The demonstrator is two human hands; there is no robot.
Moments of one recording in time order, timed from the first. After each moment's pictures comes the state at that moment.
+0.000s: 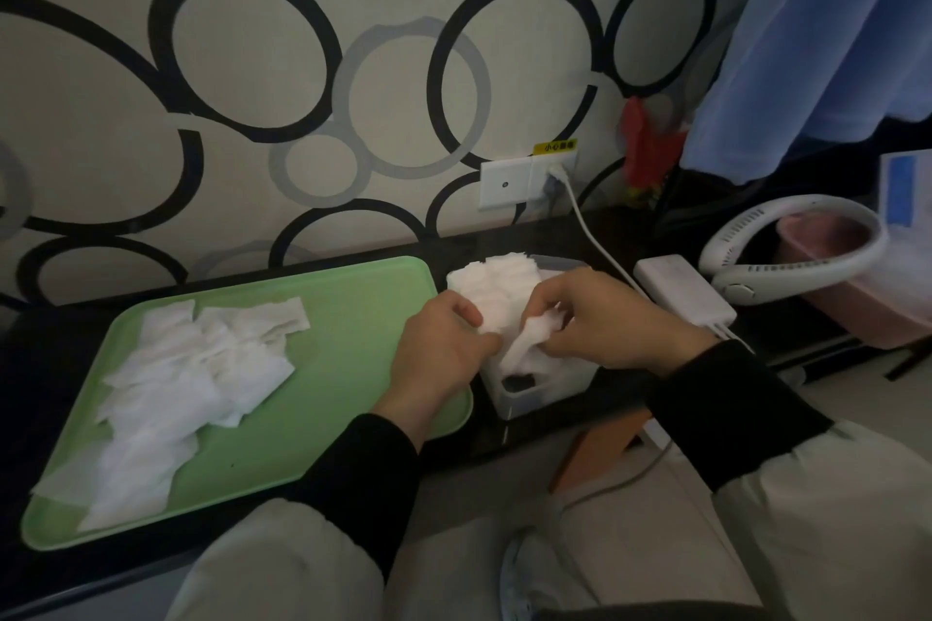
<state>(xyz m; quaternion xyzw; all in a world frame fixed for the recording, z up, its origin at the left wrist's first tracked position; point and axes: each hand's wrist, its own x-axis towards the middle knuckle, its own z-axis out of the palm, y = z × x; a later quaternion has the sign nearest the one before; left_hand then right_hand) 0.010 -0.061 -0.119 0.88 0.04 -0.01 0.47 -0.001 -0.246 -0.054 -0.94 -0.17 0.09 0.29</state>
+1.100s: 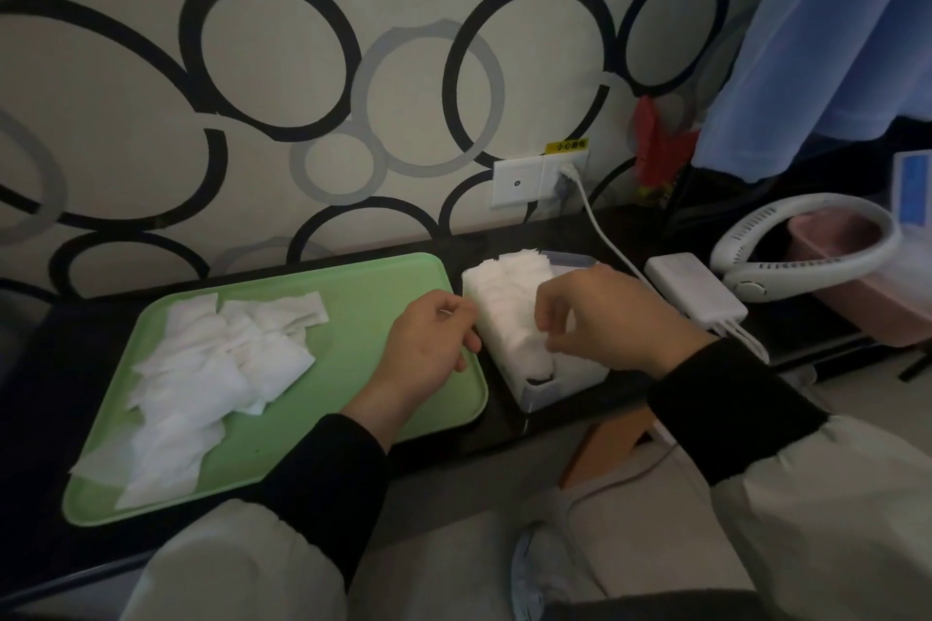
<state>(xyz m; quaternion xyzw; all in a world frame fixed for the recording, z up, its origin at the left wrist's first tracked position) -0.006 -0.032 -0.107 0.81 0.02 -0.03 0.59 -0.009 -0.233 -0.048 -0.98 -0.16 0.07 0.09</state>
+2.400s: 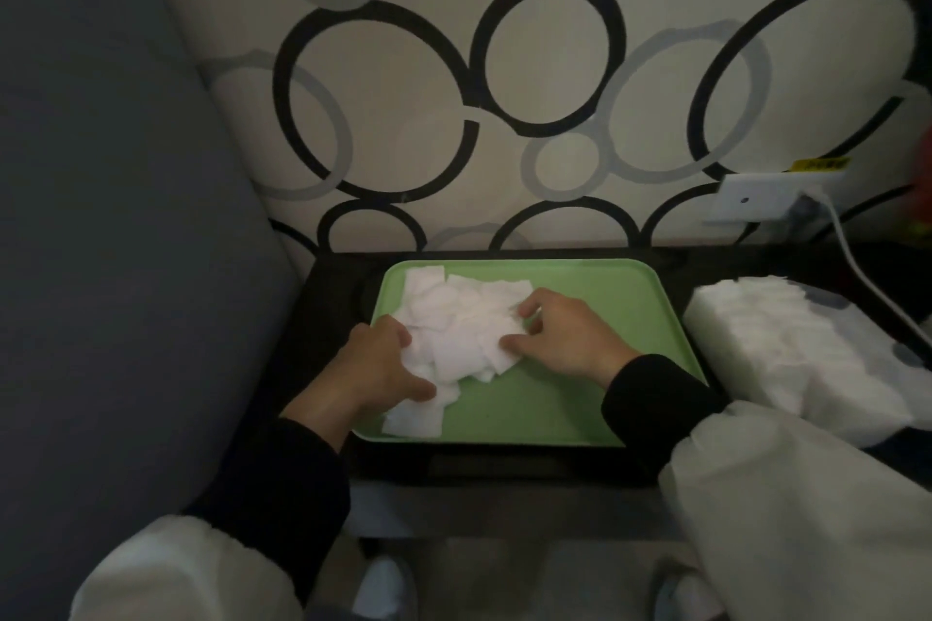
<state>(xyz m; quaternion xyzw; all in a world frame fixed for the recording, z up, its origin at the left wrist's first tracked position) -0.075 0.224 -0.093 0.94 0.18 -0.11 0.27 0.019 0.007 -0.106 -0.93 -0.18 0.13 0.28</state>
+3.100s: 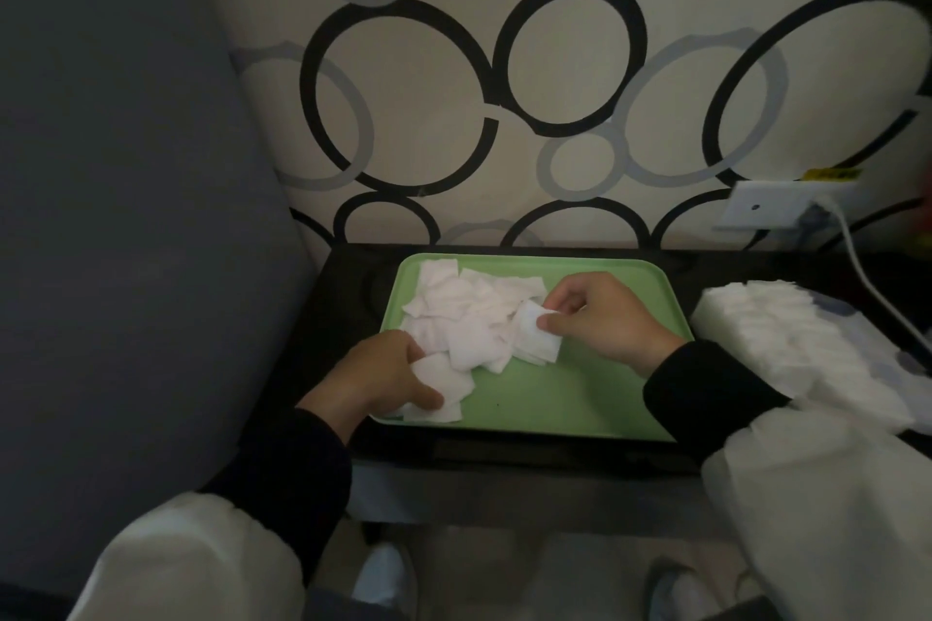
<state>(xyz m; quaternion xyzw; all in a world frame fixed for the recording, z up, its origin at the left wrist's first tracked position) -0.090 0.227 -0.099 0.93 0.18 -0.14 0.29 0.014 -0.008 -0.086 -0.89 -0.17 0.10 0.42</state>
